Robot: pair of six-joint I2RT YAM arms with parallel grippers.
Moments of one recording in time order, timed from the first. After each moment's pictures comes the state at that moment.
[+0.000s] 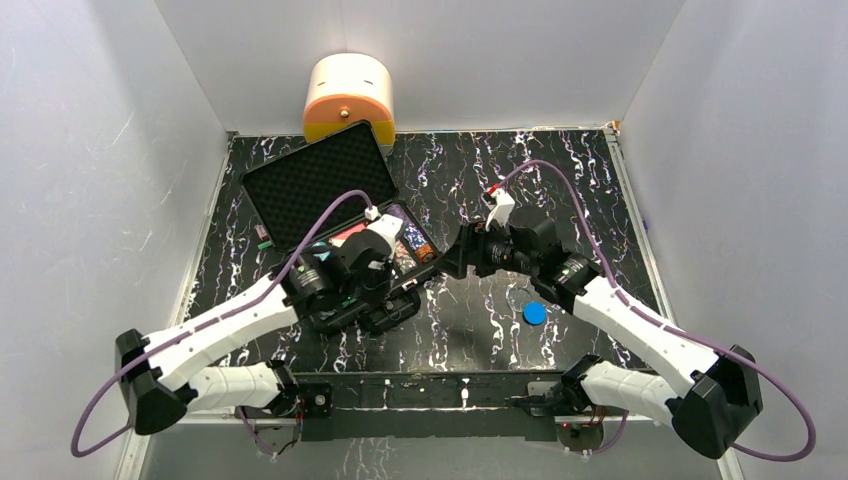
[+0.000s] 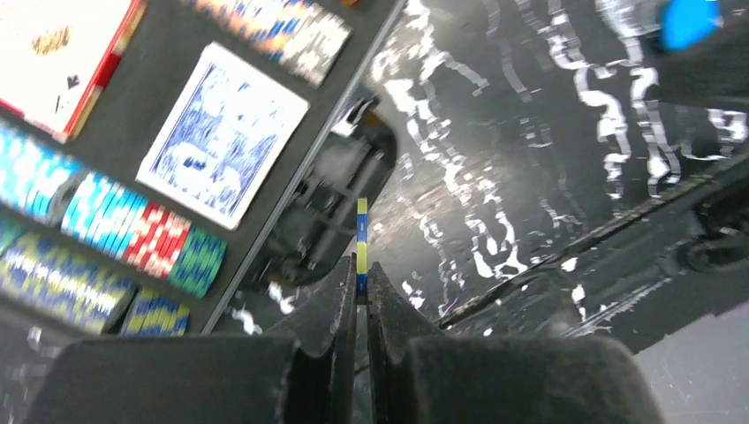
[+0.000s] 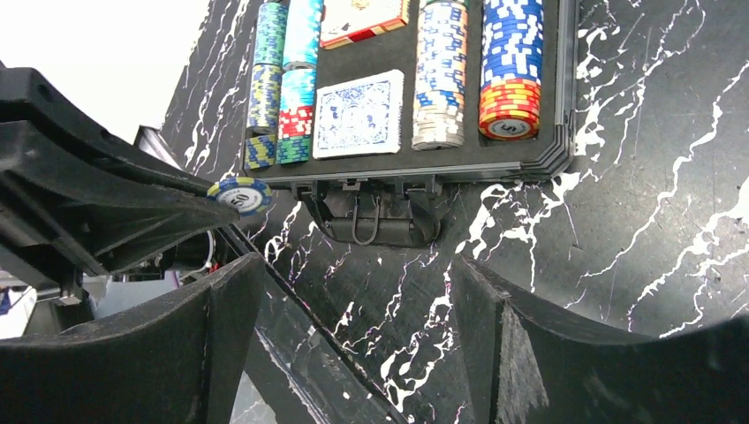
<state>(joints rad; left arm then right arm) -0.97 1.08 0.99 -0.71 -0.21 -0.41 0.70 1.05 0.80 -0.20 -0.30 0.56</state>
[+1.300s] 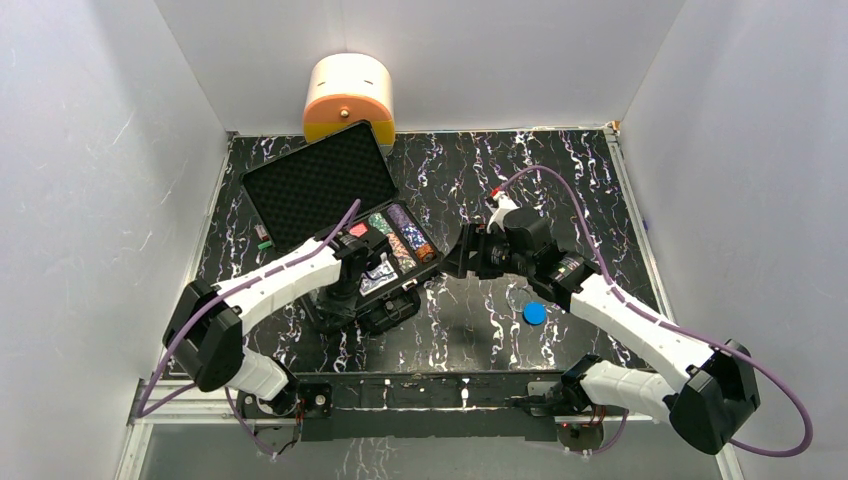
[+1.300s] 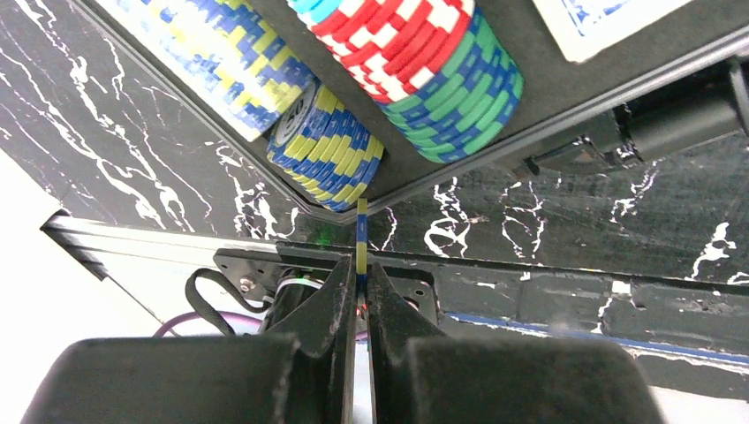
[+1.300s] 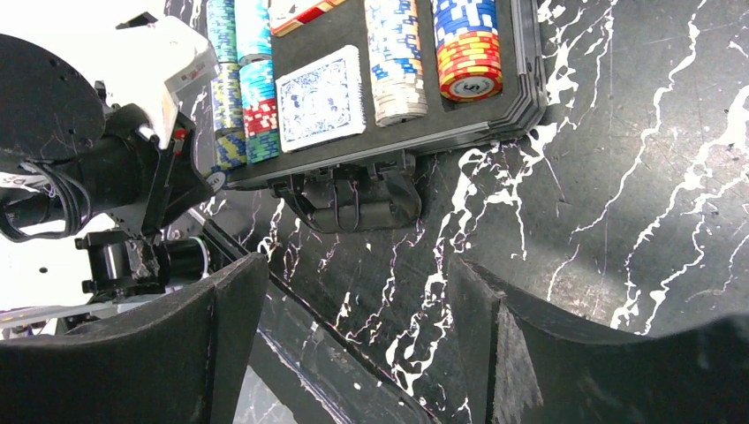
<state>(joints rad) -0.76 1.45 1.06 -1.29 -0.29 -0.53 0.70 1.07 0.80 -0.27 -0.24 0.66</state>
